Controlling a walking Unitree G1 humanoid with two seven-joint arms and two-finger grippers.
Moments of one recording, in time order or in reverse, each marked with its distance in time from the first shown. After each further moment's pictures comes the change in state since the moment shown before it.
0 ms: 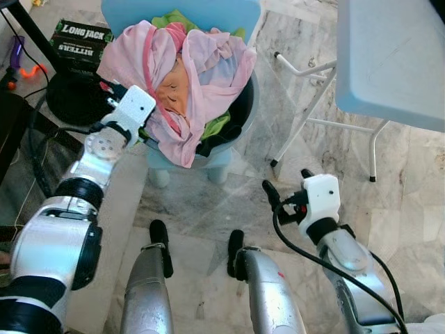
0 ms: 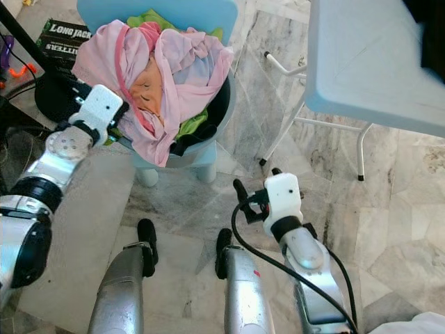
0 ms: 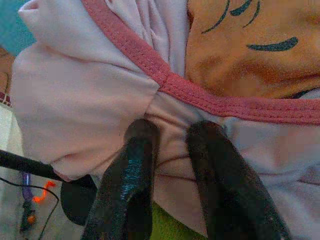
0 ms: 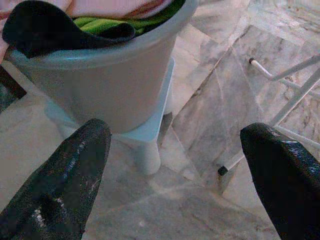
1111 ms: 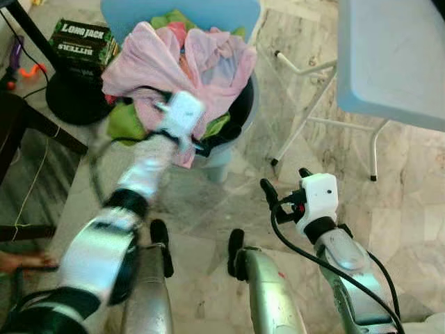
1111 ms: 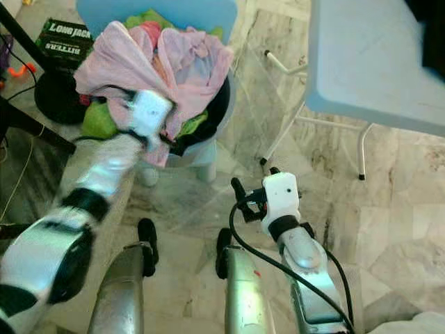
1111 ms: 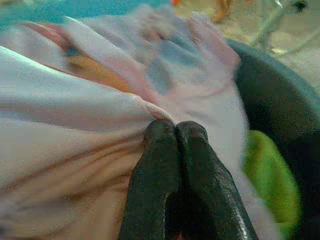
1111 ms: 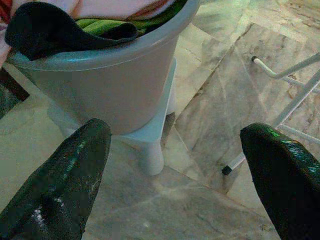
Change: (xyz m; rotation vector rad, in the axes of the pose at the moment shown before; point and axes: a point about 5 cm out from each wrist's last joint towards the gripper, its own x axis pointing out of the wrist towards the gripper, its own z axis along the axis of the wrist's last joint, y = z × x) left arm 0.005 -0.063 0.047 -0.180 -0.252 -0.090; right arm 0.001 0.004 -0.001 0.019 -0.004 -0.004
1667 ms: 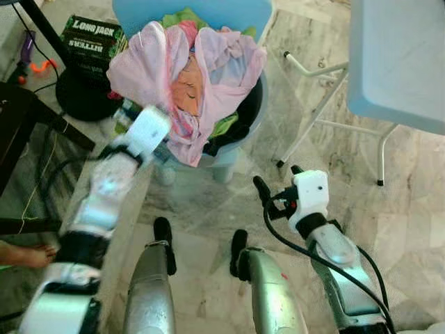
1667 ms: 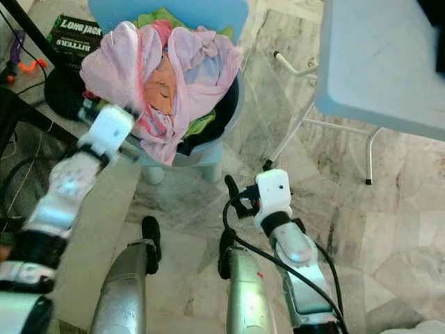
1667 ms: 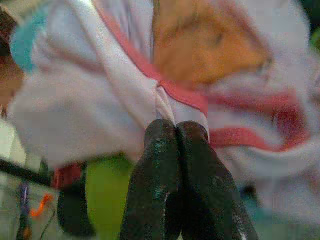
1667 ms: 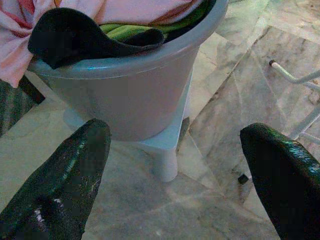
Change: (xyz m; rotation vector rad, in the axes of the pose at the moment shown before) left arm -0.060 0.026 -0.022 0.182 0.140 0.047; right arm 0.011 0.007 -0.002 0.015 -0.009 0.021
